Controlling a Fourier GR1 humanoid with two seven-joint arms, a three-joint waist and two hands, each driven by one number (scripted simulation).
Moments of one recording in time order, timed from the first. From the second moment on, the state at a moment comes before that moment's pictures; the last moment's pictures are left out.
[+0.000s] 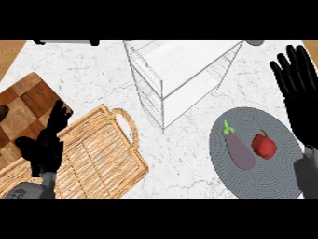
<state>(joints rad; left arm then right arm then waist) -0.07 0.33 -0.21 -1.34 0.34 0.38 -0.12 -0.24 -0.25 -0.04 -1.73 -0.32 -0.01 0.05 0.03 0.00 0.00</state>
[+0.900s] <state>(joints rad) 0.01 0.49 -0.15 -1.53 0.46 0.35 0.12 0.36 -0.18 -0.34 -1.71 0.08 -0.48 -0.13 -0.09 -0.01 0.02</state>
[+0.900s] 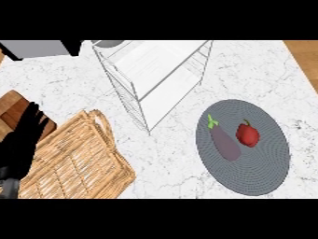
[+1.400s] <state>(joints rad) -0.06 0.48 -0.17 -1.50 0.46 0.28 0.17 0.60 -0.16 -0.16 -1.99 0.23 -0.42 0.05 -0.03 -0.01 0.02</state>
